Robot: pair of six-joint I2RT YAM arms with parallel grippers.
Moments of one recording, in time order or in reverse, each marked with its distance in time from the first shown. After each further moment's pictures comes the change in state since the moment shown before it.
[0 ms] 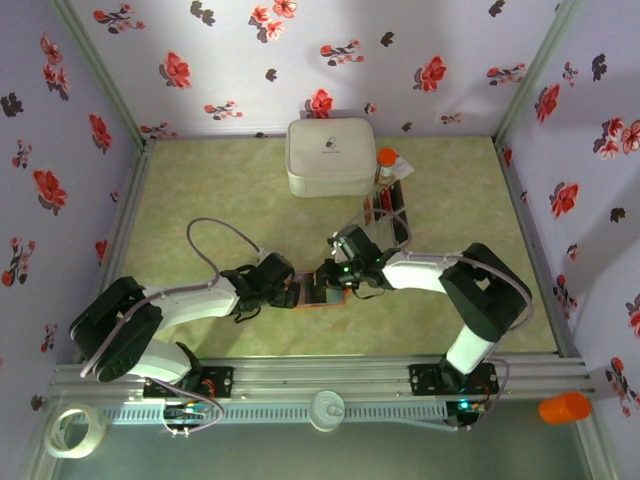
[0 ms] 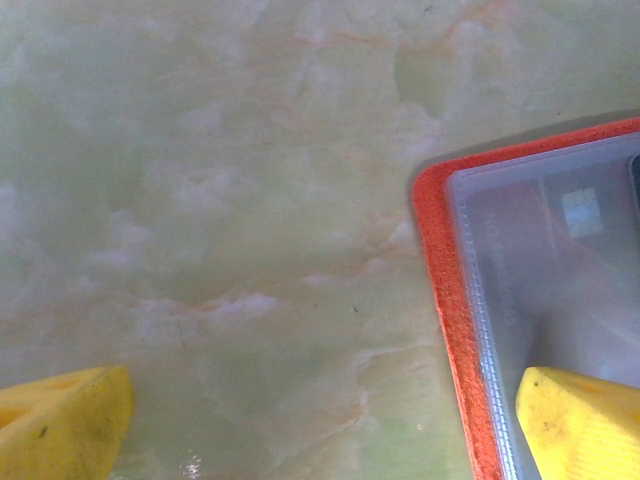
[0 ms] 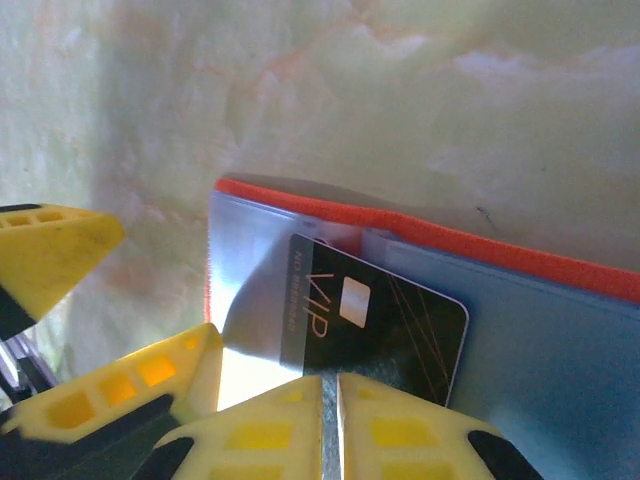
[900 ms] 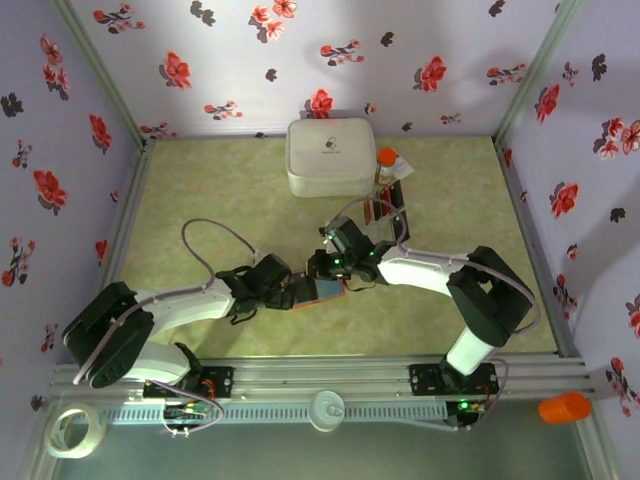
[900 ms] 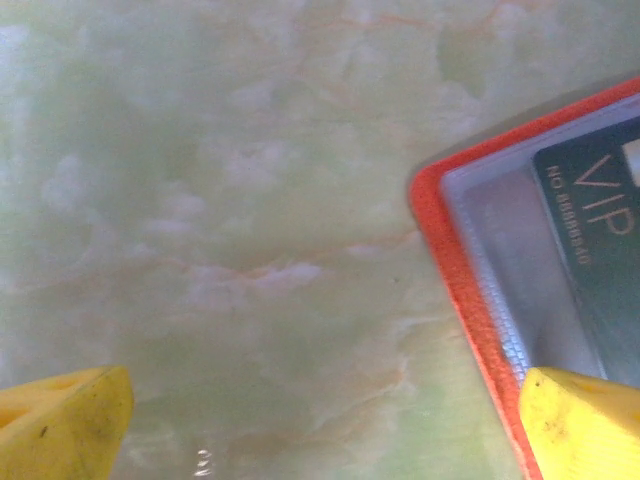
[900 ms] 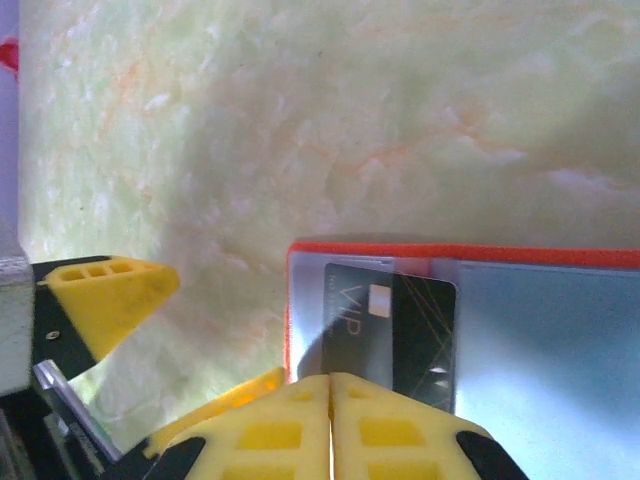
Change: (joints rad) left arm 0.010 -0.053 -0.005 -0.080 -0.029 -0.018; right arm 0.037 -0.064 0.099 -0.094 0.108 0.005
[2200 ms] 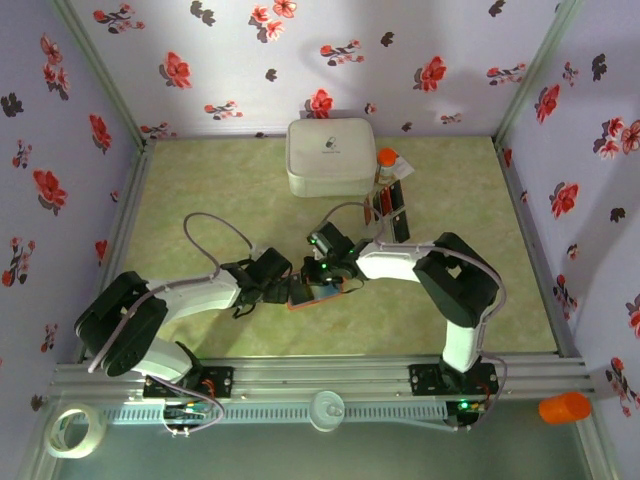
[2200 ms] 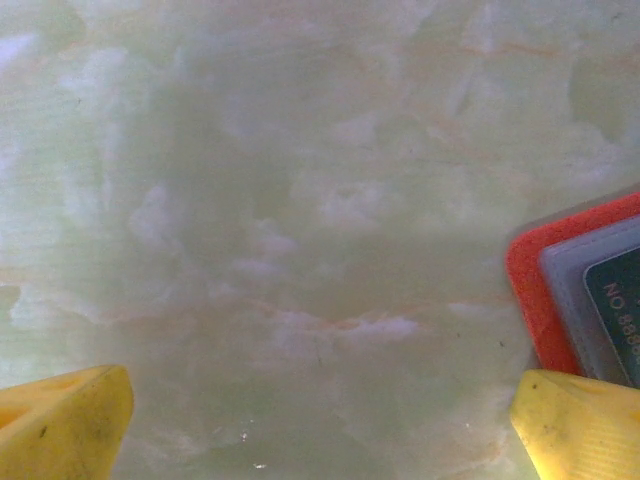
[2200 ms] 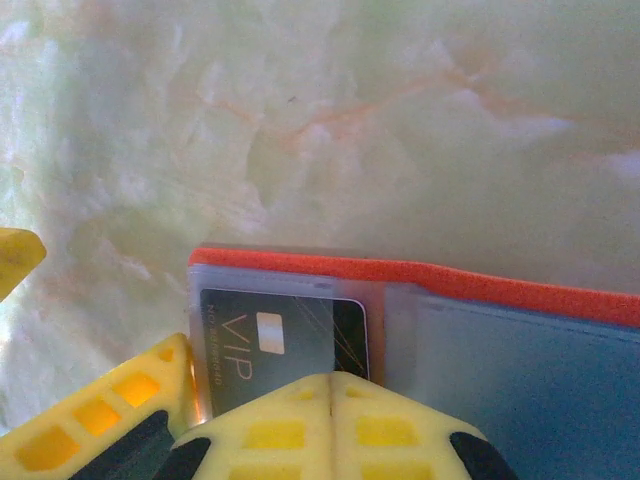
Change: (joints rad) left arm 0.048 0.093 0.051 -0.028 -0.050 0.012; right arm 0.039 0.198 0.116 -0.054 0.007 -0.035
